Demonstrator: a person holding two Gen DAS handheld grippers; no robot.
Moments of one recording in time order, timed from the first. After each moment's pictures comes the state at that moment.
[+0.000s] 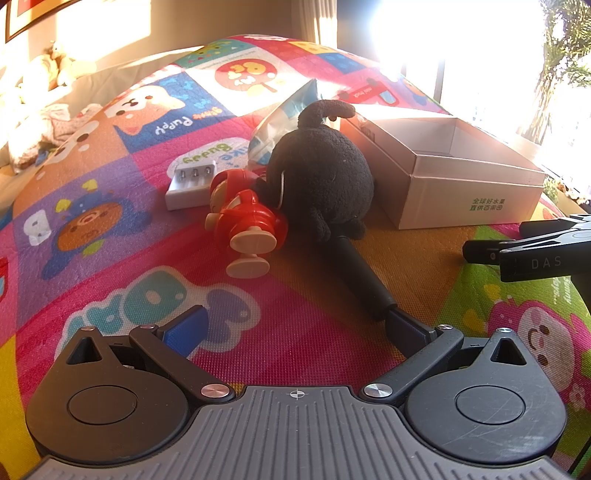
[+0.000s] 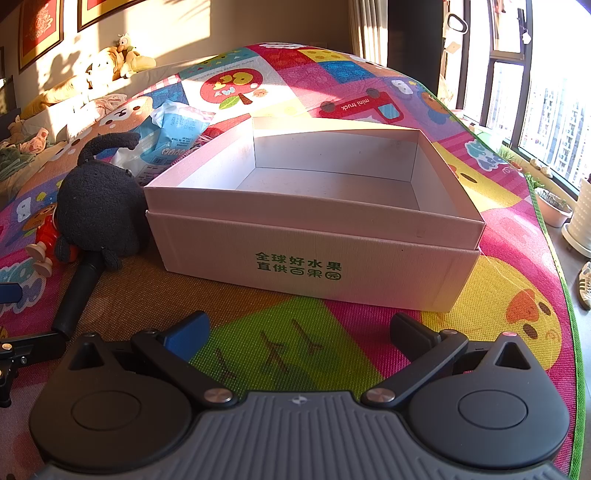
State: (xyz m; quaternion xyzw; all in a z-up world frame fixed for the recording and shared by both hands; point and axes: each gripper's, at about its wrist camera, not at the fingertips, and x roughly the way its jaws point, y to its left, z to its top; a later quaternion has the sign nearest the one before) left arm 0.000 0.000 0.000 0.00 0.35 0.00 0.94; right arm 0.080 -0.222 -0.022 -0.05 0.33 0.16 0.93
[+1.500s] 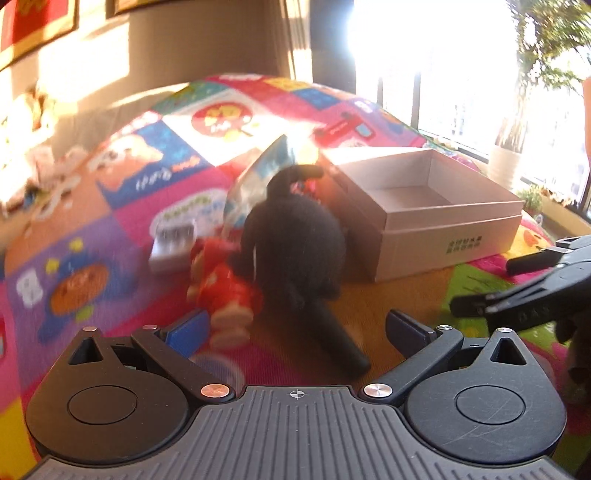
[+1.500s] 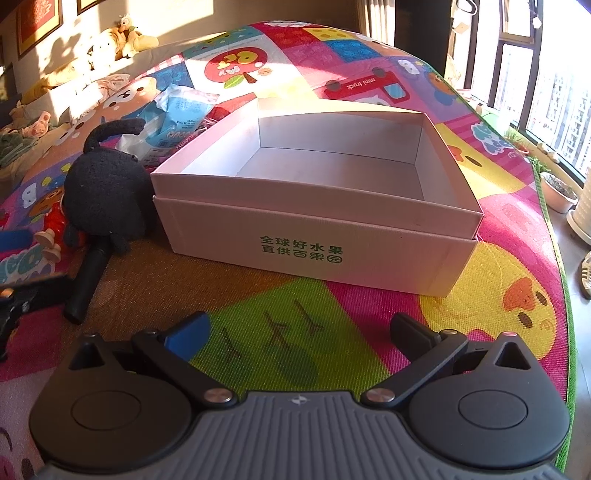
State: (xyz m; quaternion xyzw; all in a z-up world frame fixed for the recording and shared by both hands) left arm 0.012 -0.014 0.025 0.04 0.29 -0.03 0.95; right arm 0.083 -0.227 -0.013 -0.06 0.38 0.17 0.91
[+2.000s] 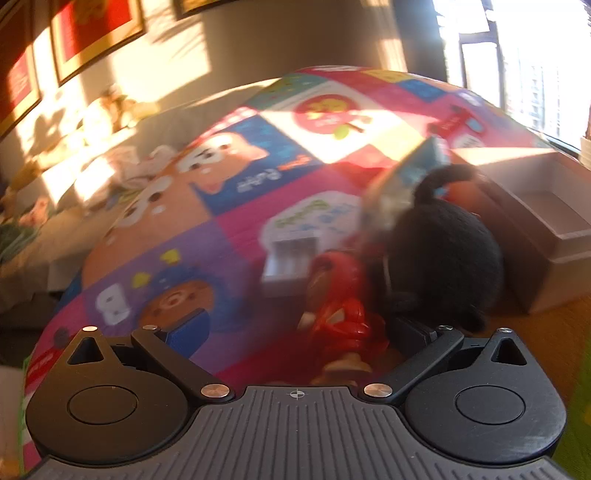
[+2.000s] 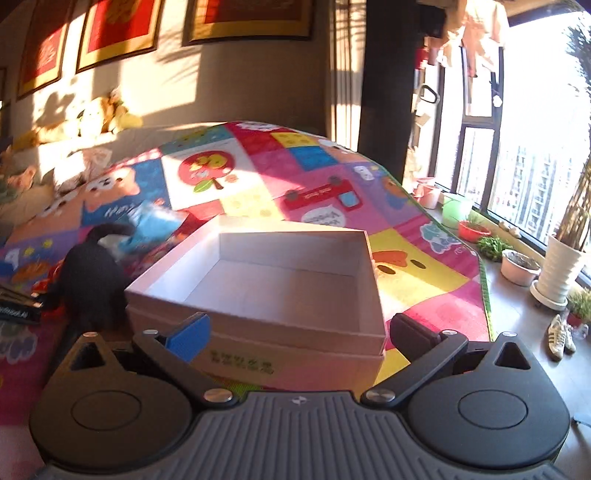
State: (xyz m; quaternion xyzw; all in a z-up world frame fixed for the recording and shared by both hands) left arm 0.058 0.046 0.026 0.06 0.30 0.14 0.94; right arm 0.077 -0.256 0.031 -0.05 0.22 0.12 0.97
